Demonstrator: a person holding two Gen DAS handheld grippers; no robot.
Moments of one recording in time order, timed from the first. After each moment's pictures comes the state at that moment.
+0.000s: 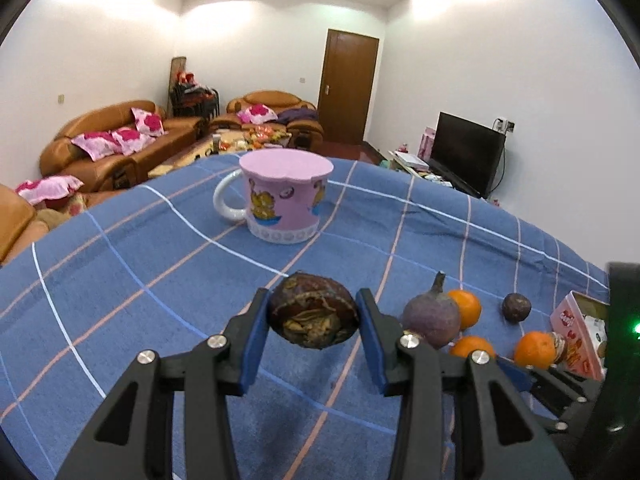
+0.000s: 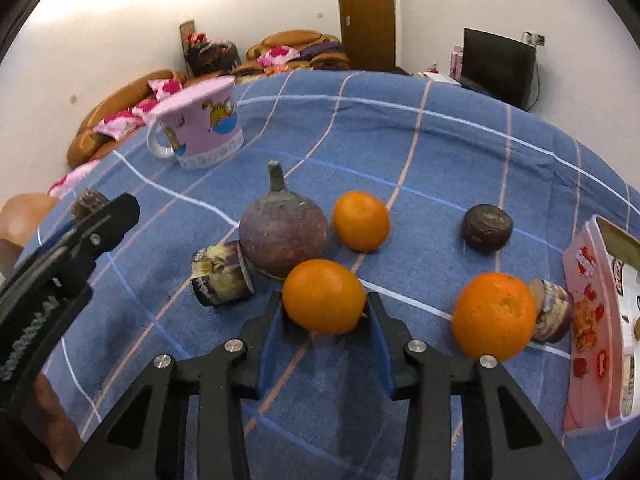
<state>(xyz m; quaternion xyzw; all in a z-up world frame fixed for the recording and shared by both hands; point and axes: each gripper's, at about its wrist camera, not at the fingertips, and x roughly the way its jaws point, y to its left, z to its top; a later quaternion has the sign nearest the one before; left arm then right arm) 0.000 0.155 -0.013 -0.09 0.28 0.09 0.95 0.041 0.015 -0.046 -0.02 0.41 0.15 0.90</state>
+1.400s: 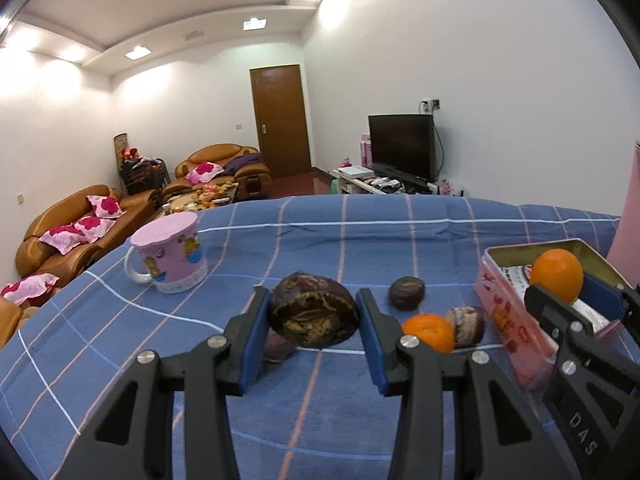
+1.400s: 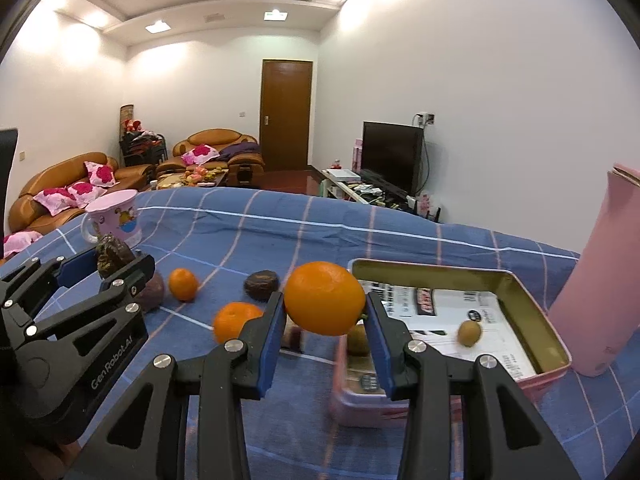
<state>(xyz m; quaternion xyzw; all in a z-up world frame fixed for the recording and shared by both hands) -0.017 0.012 0.003 0.05 0.23 0.01 0.97 -0.039 -0.112 0.004 -0.03 0.23 -0.01 0.97</state>
